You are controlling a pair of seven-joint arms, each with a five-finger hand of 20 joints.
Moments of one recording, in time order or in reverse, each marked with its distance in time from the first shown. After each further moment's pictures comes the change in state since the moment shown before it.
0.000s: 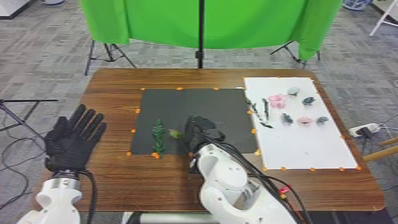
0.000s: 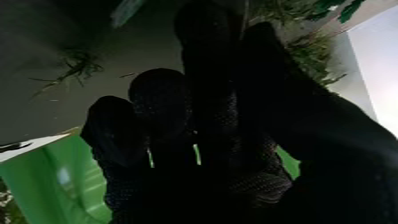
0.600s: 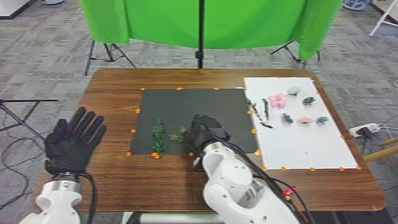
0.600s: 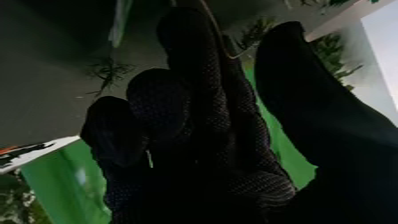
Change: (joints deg) left arm 1.0 -0.5 -0.3 -0.2 -0.2 0.0 -0.2; right arm -1.1 0.3 1.9 -1.0 2.1 1.4 1.0
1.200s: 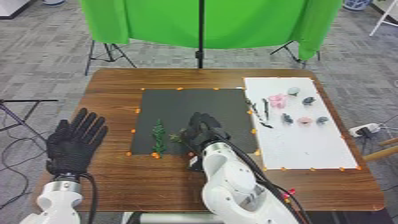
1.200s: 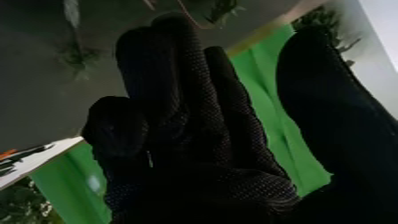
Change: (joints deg) left arm 0.0 -0.2 0.1 0.0 0.0 0.0 -0.6; right arm -1.4 0.0 0.4 -3.3 2.9 3.7 0.1
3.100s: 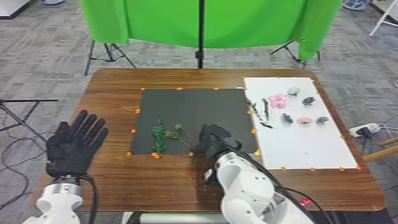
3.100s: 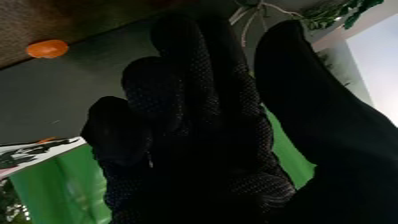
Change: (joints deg) left arm 1.2 -0.9 -0.3 -1.1 0.0 0.4 -0.3; right arm -3.8 7.8 0.9 -6.5 0.5 -8.3 -0.1
